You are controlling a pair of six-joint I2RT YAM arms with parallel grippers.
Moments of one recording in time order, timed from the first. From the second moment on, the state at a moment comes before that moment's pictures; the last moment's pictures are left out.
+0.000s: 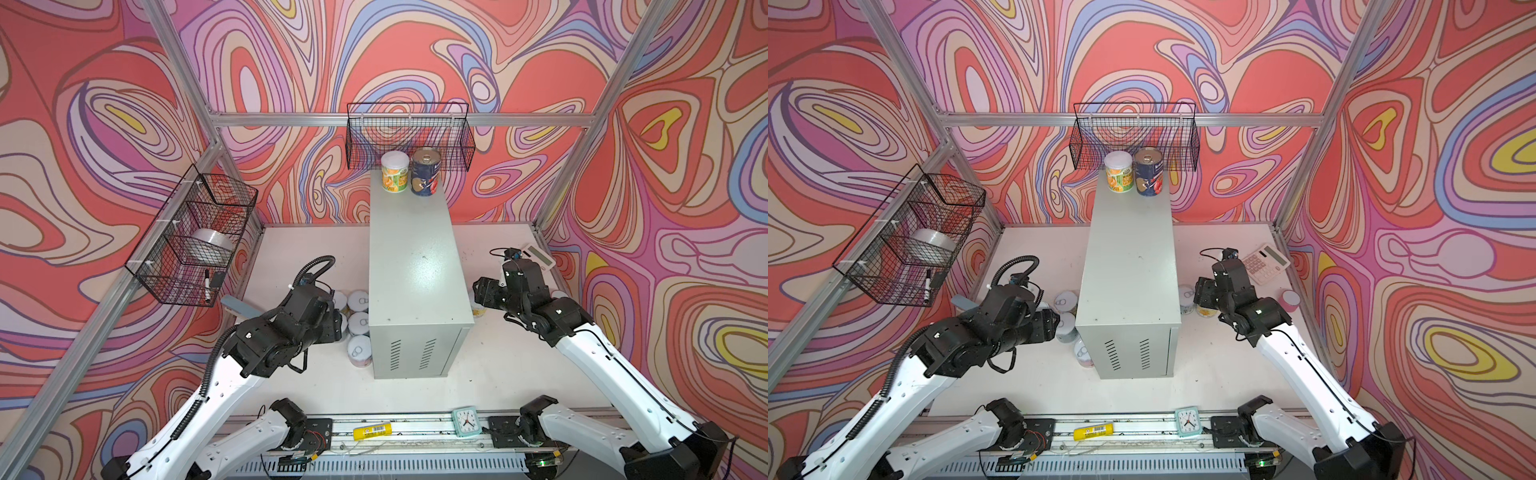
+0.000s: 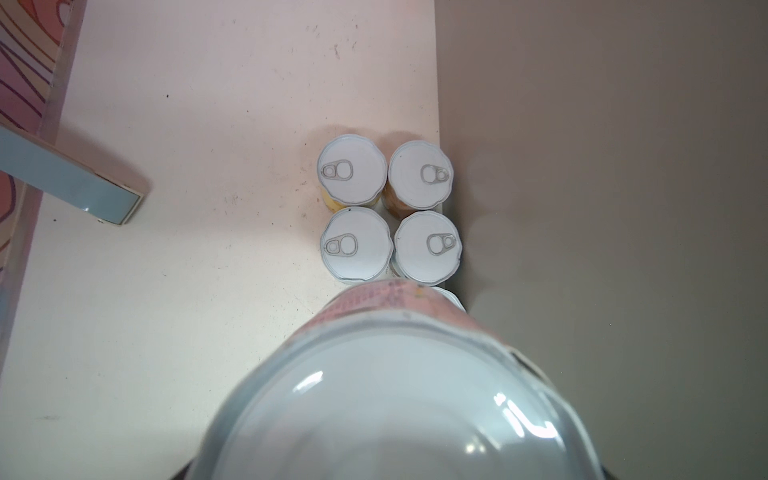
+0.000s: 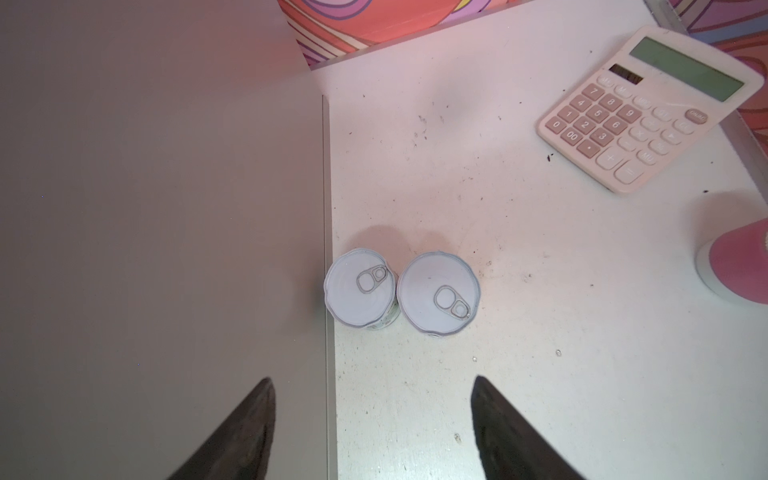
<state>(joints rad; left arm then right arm) -0.64 0.91 1.20 -1.20 -0.28 -0.63 0.39 1.04 1.03 -0.71 0.17 0.49</state>
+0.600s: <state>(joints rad) -0.68 1.31 1.92 -1.29 -0.28 -0.37 0.39 0.99 1.24 -0.80 0.24 0.47</state>
